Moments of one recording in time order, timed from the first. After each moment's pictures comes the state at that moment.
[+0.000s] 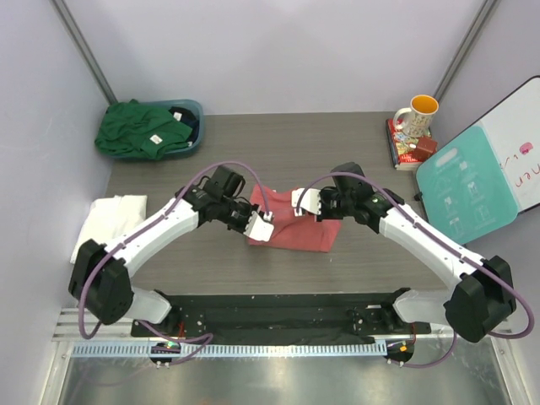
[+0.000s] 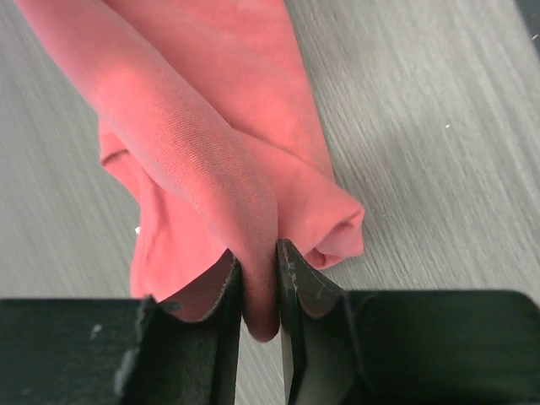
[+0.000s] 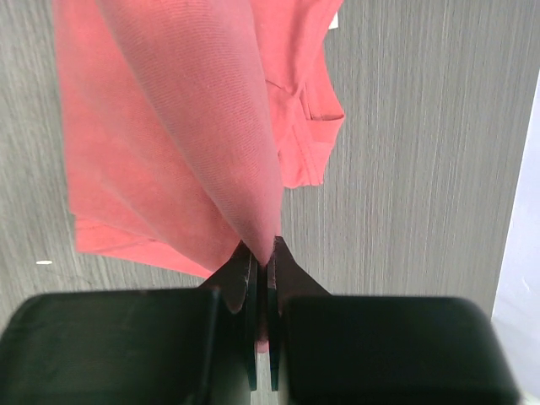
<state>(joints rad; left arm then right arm) -0.62 1.38 1.06 -0.69 0.62 1.36 0.55 1.25 0.97 -0.54 -0.26 -1.04</state>
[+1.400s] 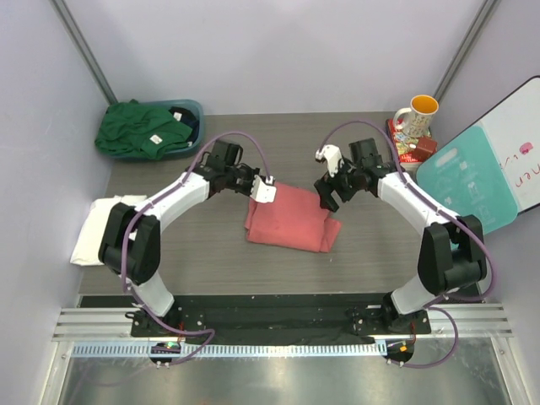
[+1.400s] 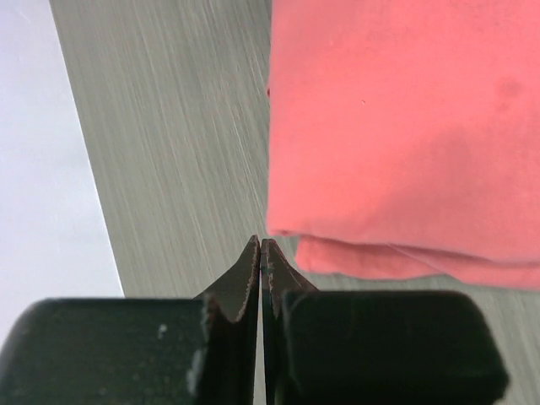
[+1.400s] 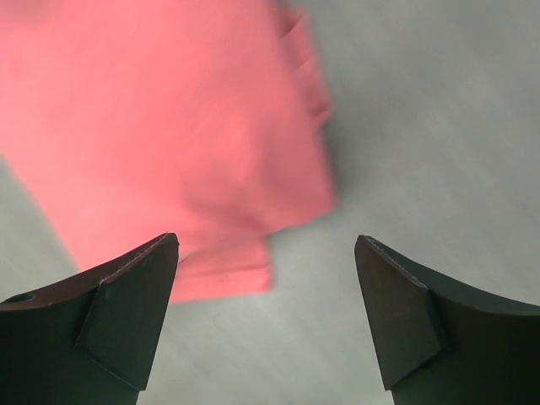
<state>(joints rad) -0.46 1.67 1.21 -0.34 0.62 1.42 0.27 1.53 1.13 -0.47 -0.37 -0.49</state>
